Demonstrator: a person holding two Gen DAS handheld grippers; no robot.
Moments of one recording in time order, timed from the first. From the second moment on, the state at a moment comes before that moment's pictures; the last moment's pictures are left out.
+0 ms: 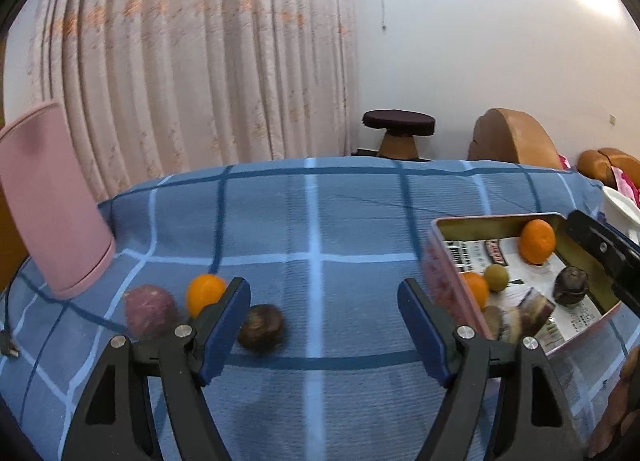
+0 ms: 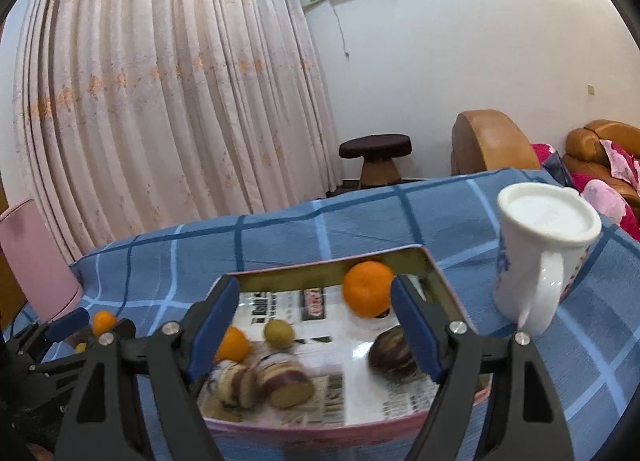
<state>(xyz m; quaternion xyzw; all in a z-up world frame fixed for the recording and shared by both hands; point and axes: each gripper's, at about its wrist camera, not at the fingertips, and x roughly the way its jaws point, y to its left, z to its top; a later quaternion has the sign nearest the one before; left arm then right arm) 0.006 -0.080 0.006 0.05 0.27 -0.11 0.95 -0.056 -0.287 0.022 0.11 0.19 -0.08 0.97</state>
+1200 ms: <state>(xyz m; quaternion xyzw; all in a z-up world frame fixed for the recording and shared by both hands) 0.031 0.094 0.002 -0.05 0.34 -0.02 0.94 0.052 -0.073 -0.029 -0.04 0.39 0.09 0.91</state>
